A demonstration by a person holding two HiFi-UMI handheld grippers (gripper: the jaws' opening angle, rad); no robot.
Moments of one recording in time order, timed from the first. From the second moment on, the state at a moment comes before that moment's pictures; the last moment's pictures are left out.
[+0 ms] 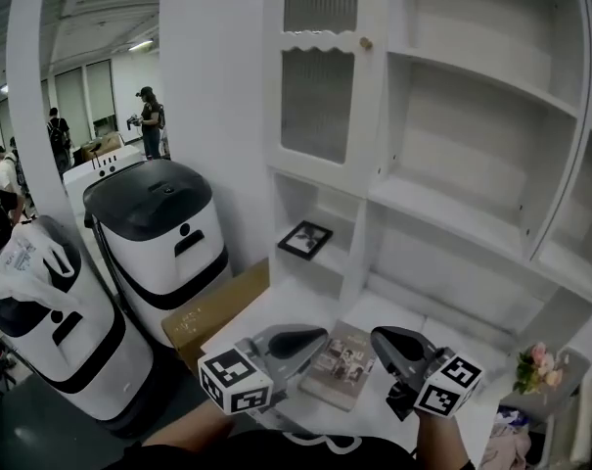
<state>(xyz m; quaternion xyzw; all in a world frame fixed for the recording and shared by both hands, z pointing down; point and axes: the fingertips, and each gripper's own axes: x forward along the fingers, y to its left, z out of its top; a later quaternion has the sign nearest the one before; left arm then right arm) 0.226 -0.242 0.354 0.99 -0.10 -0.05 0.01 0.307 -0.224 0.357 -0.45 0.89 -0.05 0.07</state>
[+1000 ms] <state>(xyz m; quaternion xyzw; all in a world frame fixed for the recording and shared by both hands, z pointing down) 0.263 -0.434 0.103 0.94 -0.07 -0.18 -0.30 0.361 -0.327 0.281 -0.59 0.81 0.04 0.06</state>
